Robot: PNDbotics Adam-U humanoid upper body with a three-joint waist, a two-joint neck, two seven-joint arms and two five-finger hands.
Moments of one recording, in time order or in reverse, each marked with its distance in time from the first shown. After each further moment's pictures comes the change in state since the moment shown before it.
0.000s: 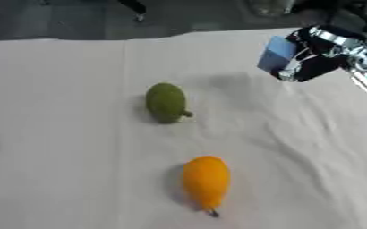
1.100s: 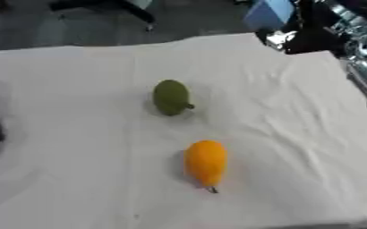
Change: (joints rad) left arm -0.271 0.181 -0.115 -0.076 -0.043 0.086 -0.082; right arm -0.055 0.220 0.087 -0.243 -0.162 0.082 -0.265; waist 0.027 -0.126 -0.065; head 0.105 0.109
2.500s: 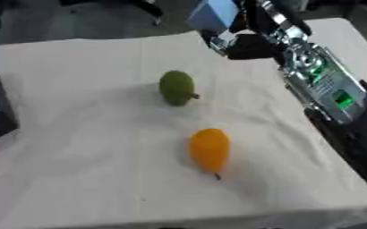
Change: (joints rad) left arm -0.274 0.121 -0.236 0.086 -0.202 0.213 -0.414; right arm -0.133 0.210 0.206 -0.031 0.145 0.021 -0.065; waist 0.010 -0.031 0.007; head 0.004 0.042
